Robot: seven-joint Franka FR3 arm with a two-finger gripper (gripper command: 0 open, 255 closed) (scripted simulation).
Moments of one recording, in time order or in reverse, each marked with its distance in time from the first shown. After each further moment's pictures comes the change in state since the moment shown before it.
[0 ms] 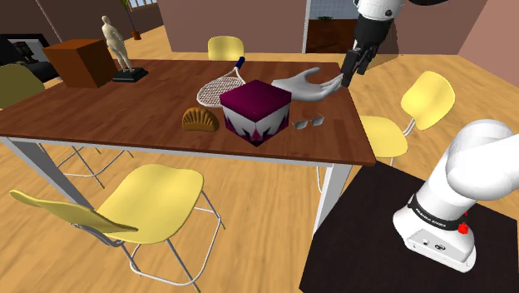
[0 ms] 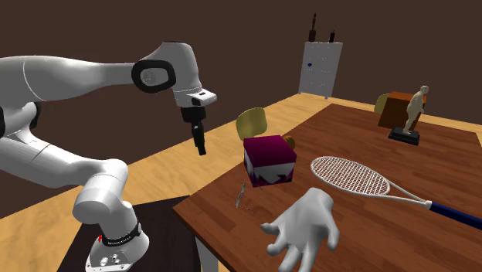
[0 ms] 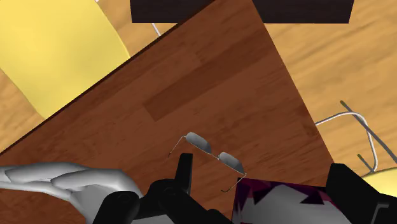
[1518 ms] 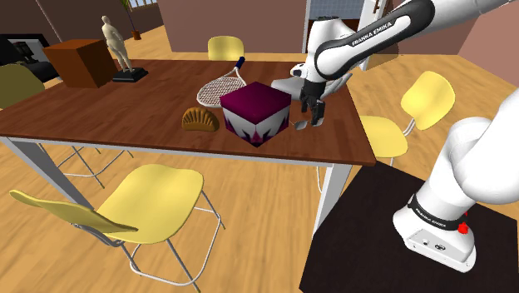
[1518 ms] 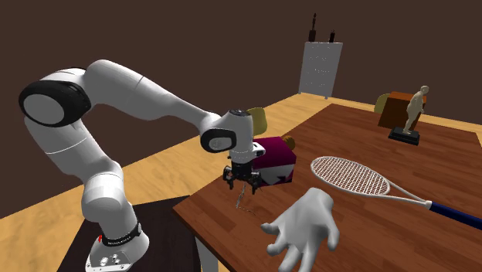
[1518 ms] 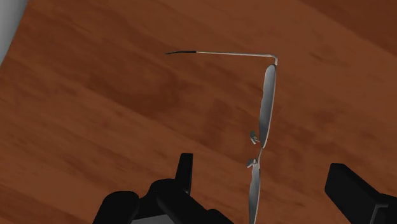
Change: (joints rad) arm 0.252 0.599 -0.355 -0.014 -0.012 0.536 -1.098
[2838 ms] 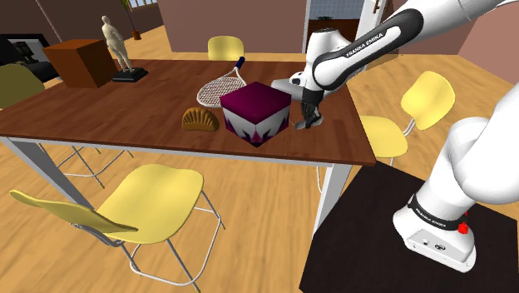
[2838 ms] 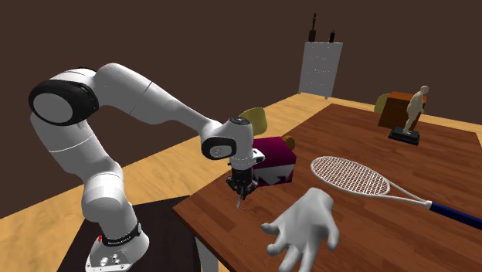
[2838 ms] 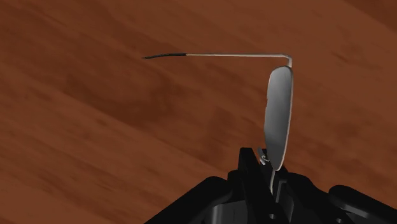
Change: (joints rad) arm 0.004 0.047 -0.005 -0.035 0.015 0.082 -0.017
